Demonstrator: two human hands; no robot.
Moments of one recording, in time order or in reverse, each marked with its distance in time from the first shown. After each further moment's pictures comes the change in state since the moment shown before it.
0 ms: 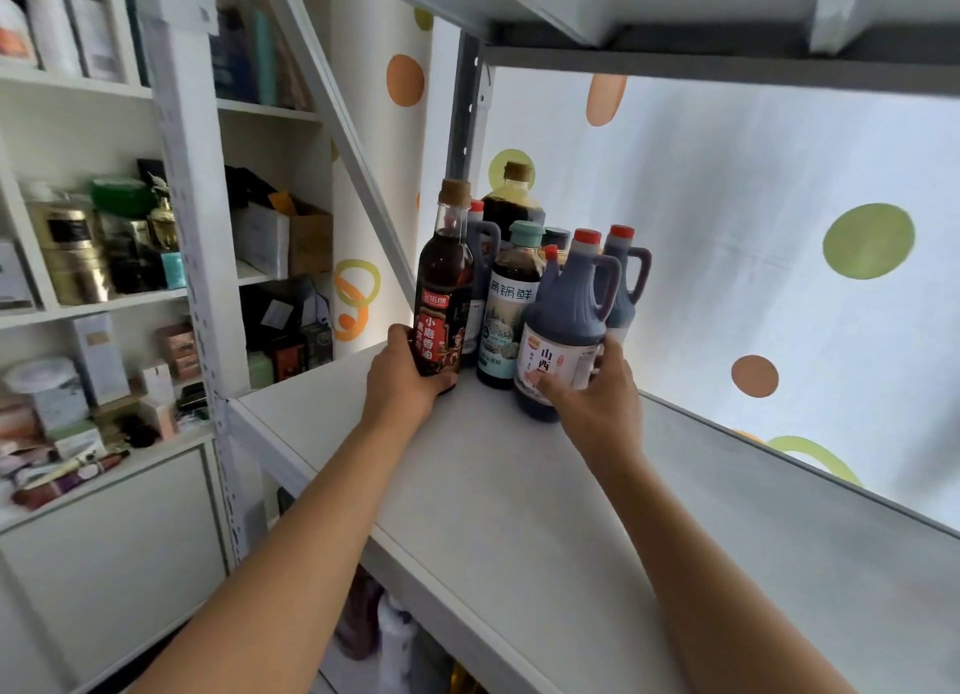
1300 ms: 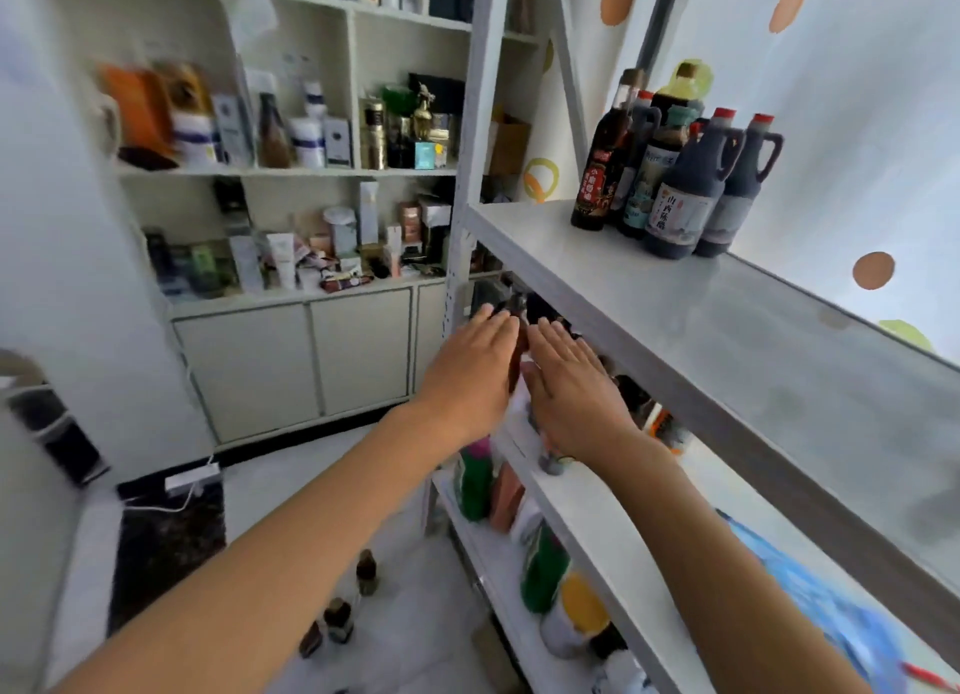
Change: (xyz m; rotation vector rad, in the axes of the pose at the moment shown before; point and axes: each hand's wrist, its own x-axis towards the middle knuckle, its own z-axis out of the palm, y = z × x) left_hand -0.391 0.054 -0.132 0.755 -0.180 0.136; right_hand -0.317 -0.035 -0.114 -0.400 -0.750 -0.688
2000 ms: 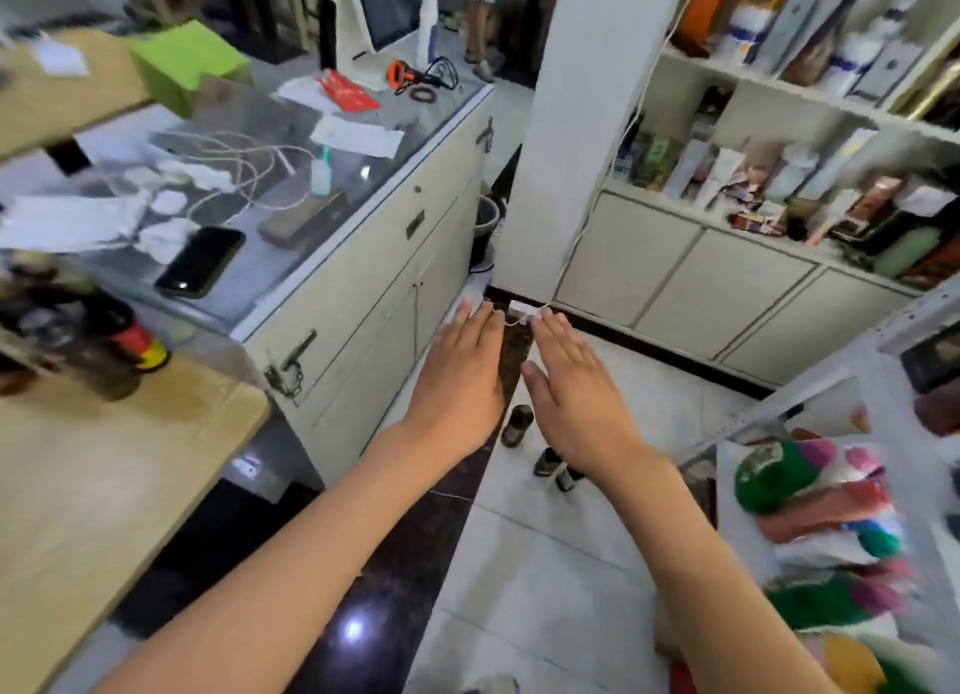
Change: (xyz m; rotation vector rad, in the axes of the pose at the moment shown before) left_hand -0.495 -0.136 -0.077 0.035 0.251 -0.904; right_hand -0.201 -0.388 0.149 0.281 -0.353 -0.761
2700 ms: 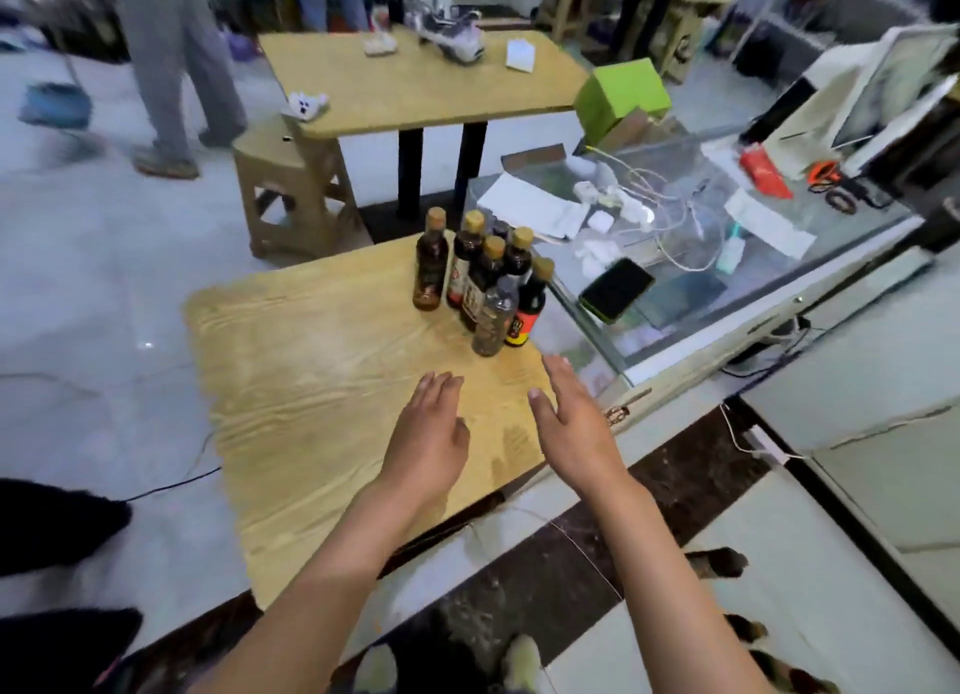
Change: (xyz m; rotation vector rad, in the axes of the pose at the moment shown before) left_hand -0.271 -0.376 -0.135 -0.170 0.309 -0.754; right_hand 0.078 -0.387 0.245 0.226 -0.369 -0.322
